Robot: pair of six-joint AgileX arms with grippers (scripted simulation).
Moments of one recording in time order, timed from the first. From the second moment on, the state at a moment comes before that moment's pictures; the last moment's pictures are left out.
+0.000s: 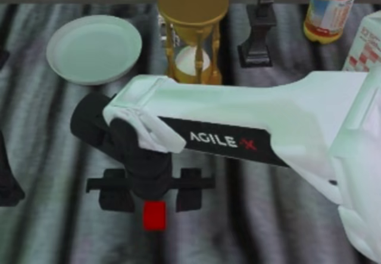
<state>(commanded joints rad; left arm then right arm) 0.00 0.00 0.00 0.00 0.00 0.00 1.00 2.36 1.87 -1.06 0.04 1.01</state>
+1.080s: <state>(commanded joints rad) 0.00 0.00 0.00 0.00 0.00 0.00 1.01 2.31 2.06 -1.29 0.04 1.01</state>
